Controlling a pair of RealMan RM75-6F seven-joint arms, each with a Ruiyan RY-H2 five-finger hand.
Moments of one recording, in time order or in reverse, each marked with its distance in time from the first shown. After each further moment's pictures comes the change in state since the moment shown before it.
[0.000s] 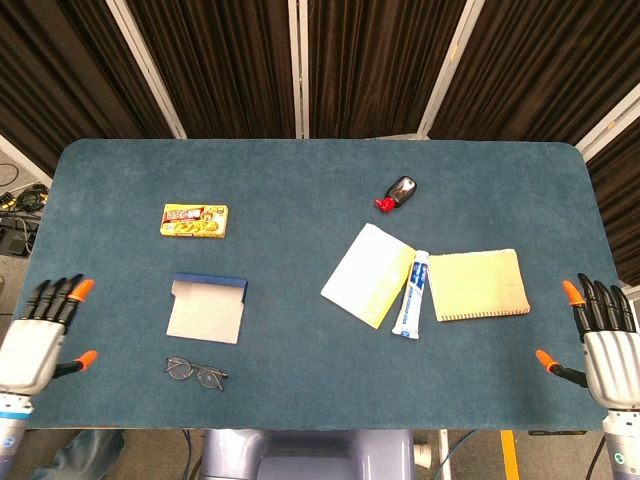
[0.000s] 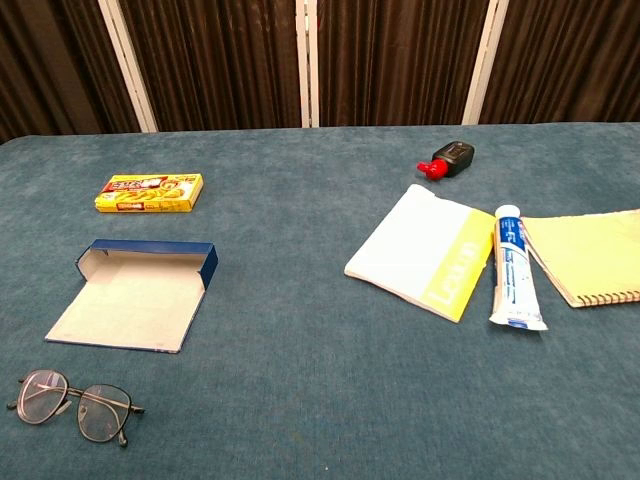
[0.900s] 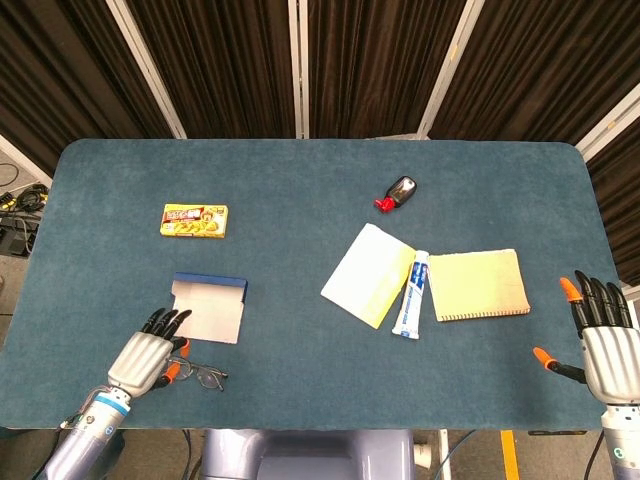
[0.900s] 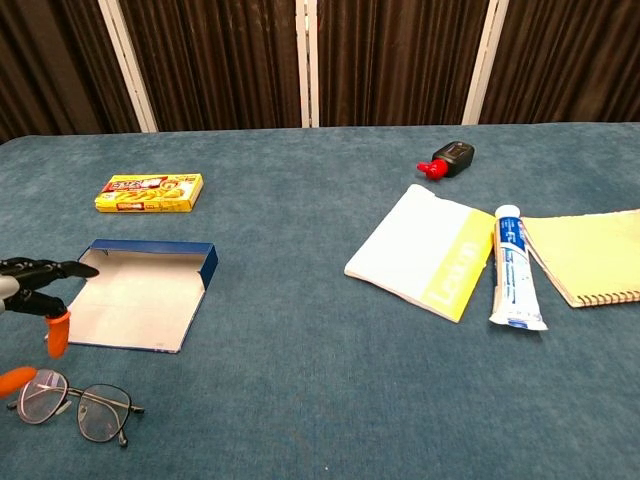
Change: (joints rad) left arm -0.149 -0.221 0.046 -0.029 -0.128 -0.326 0.264; right arm 0.014 0.009 0.006 -0.003 0.014 -0.031 0.036
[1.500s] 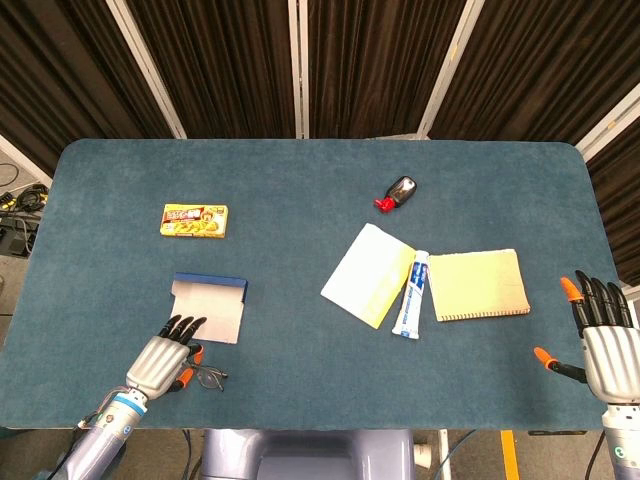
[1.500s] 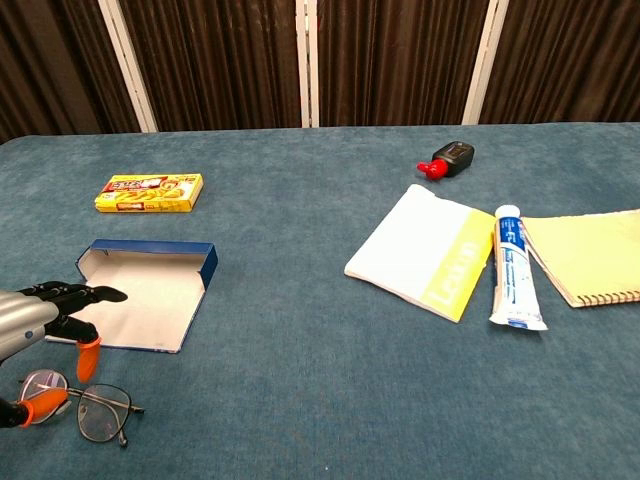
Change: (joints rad) left arm -0.031 -0.081 0.013 0.048 -0.042 -0.033 0.034; right arm 0.002 0.003 0.000 0.001 0.007 -0.007 0.006
